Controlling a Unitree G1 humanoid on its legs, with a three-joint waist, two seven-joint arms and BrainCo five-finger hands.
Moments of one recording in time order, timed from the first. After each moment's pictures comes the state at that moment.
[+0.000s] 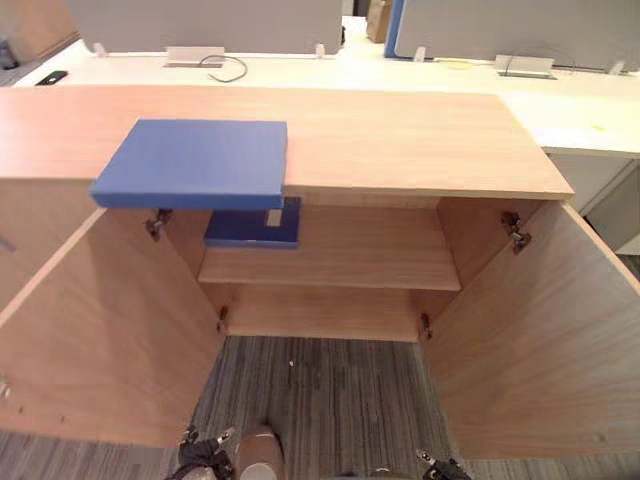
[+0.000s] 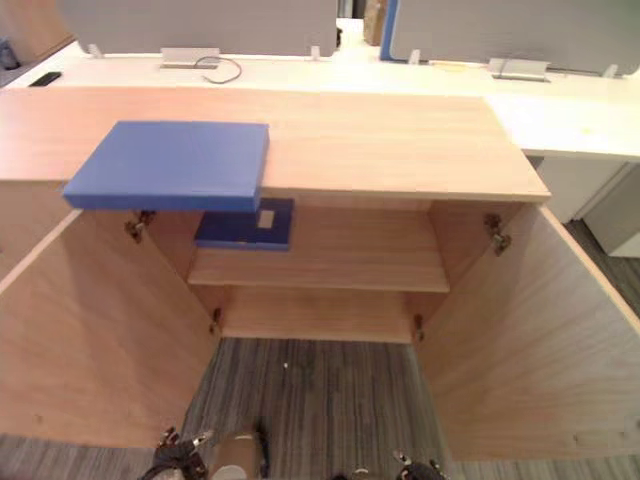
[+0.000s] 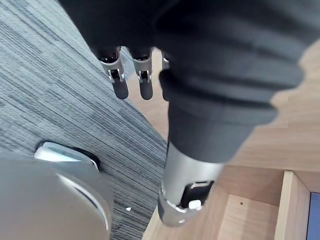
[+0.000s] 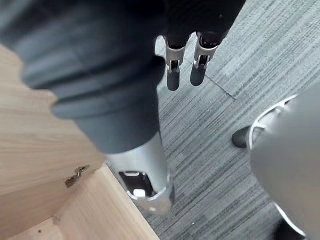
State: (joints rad) left arm 0.10 0.00 0.34 0.94 -0.21 -0.15 0.23; right arm 0.02 0.01 -0.44 1.13 0.28 -0.03 -0.19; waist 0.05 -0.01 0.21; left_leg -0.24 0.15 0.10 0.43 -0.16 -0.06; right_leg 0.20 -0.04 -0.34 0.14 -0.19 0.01
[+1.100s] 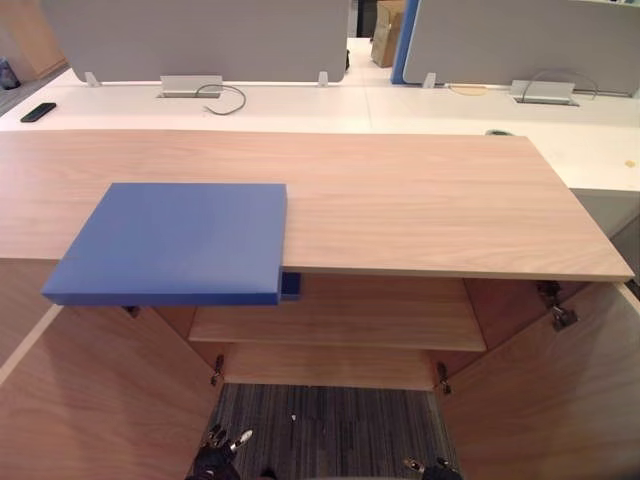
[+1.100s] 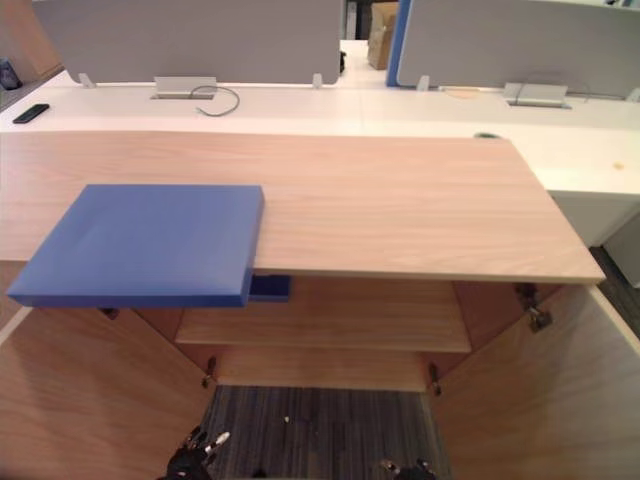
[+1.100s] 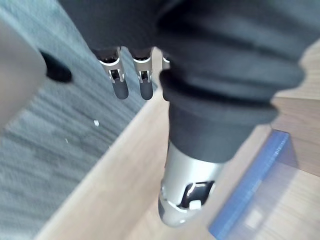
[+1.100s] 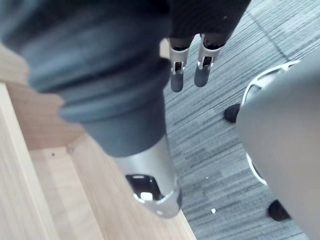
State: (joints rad) left arm 0.26 0.10 -0.05 0.70 -0.76 -0.12 -0.06; right arm 0.07 0.00 -0.31 1.09 0.17 -0.01 -0.11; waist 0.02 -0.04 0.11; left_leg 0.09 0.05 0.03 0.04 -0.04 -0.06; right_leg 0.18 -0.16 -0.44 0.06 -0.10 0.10
